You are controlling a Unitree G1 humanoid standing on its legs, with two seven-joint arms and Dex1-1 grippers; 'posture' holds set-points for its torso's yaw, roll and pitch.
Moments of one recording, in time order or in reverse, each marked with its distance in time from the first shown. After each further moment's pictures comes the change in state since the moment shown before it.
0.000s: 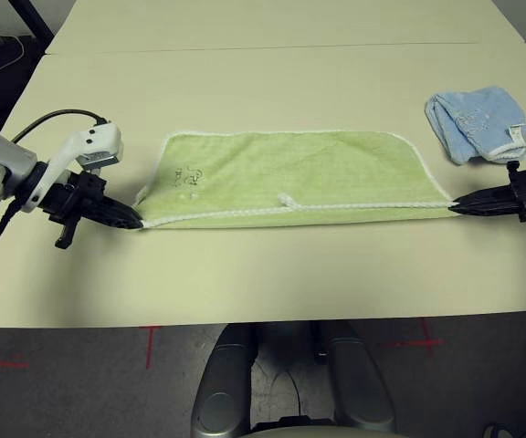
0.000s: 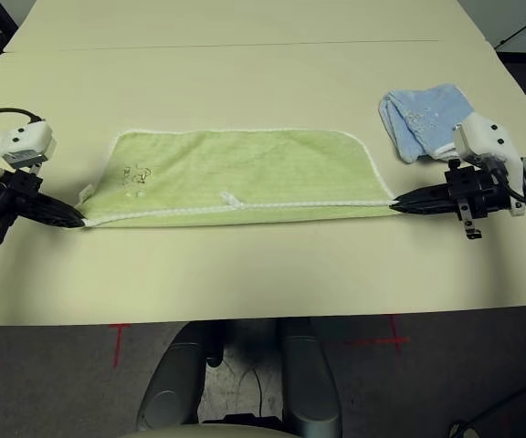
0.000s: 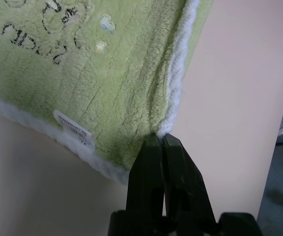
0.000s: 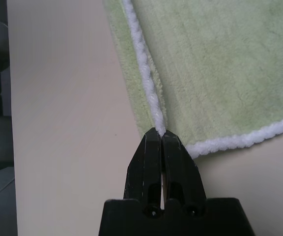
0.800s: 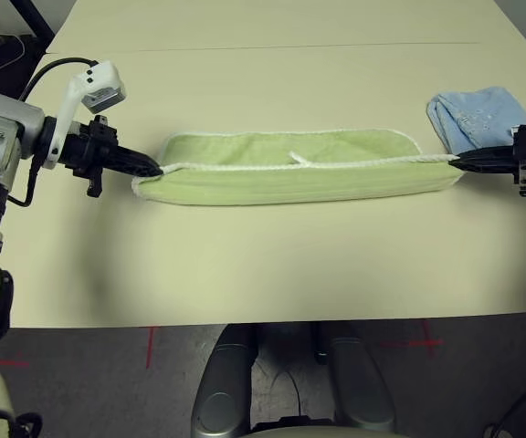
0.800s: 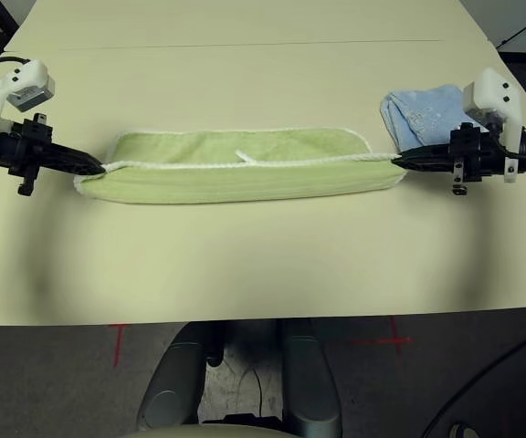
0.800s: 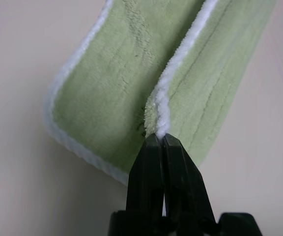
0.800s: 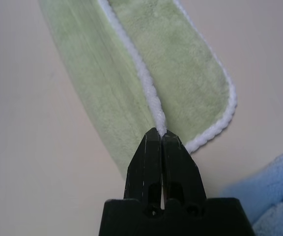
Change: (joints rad) left arm -0.312 -0.329 0.134 0.395 0.237 -0.109 0.135; right arm -0.290 0.199 -0.086 0.360 -0.250 -0.108 -0.141
